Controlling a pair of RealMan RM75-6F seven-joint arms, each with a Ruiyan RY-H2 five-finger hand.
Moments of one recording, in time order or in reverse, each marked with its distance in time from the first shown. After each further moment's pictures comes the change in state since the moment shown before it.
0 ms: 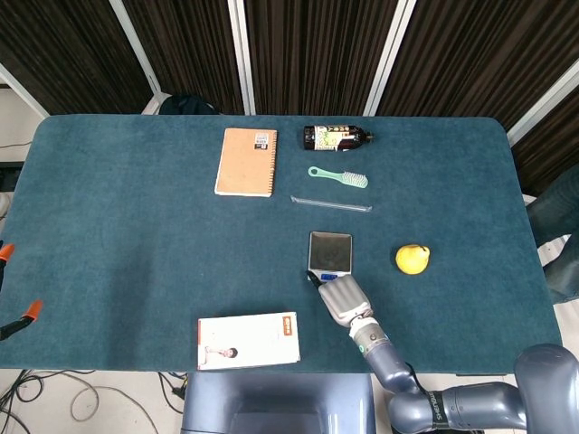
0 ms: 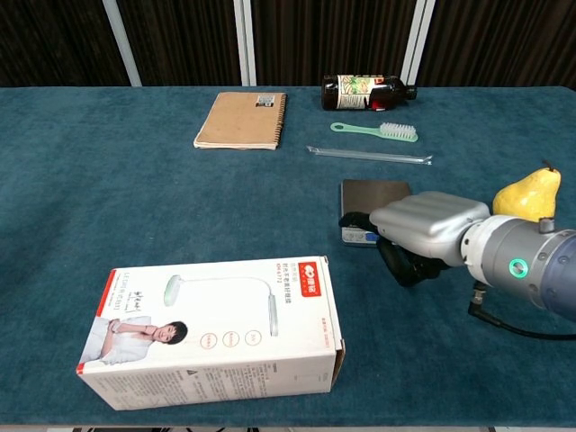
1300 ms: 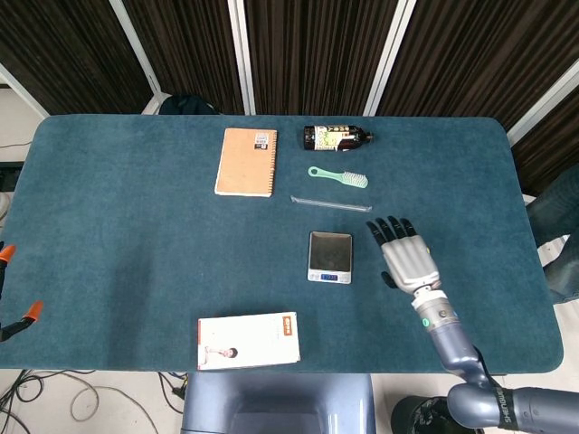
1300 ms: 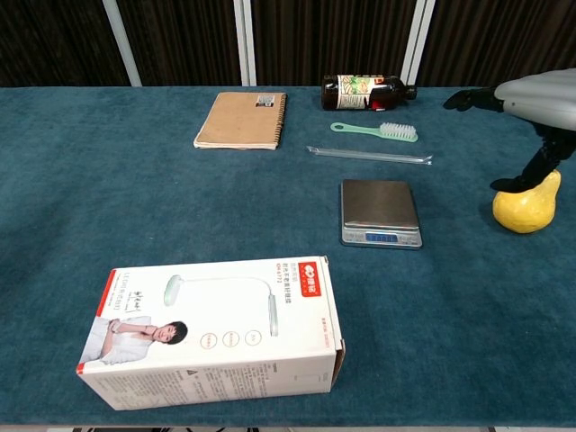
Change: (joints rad) left arm 0.002 -0.004 0.004 -0.003 0.004 0.004 0.013; right arm -0.118 0.363 0.045 -0.098 -0.149 0.065 0.227
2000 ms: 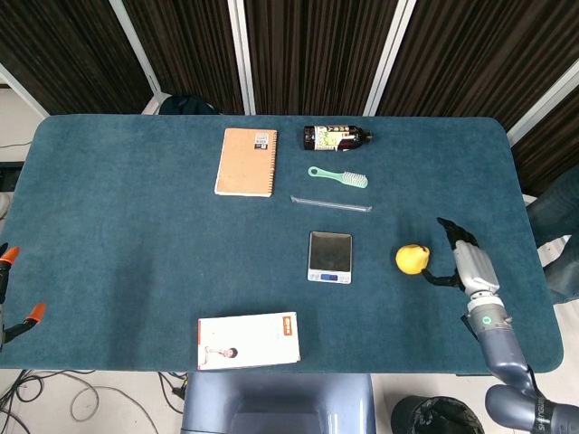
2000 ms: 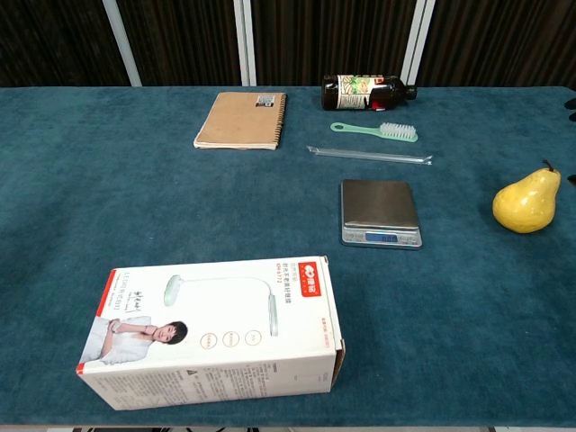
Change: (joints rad) left arm 0.002 -0.008 0.005 -0.002 0.010 0.006 0.018; right arm -0.209 0.021 0.064 0.217 -0.027 -0.110 0.736
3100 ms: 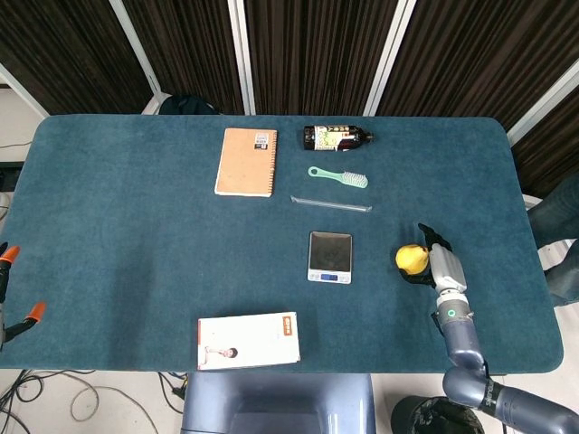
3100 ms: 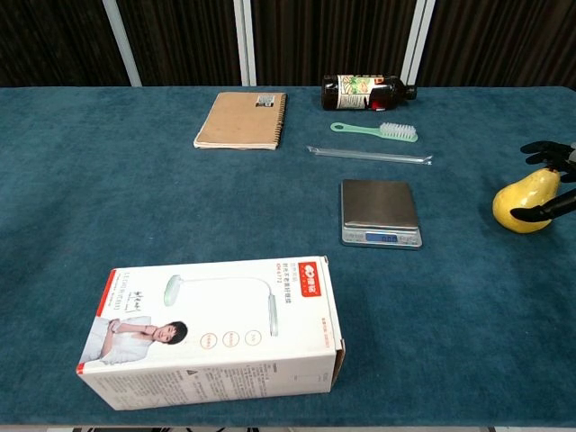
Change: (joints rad) left arm -0.002 -0.002 -0.003 0.003 -0.004 -0.002 0.008; right arm 0.020 -0.273 0.088 0.217 0.126 -0.051 -0.090
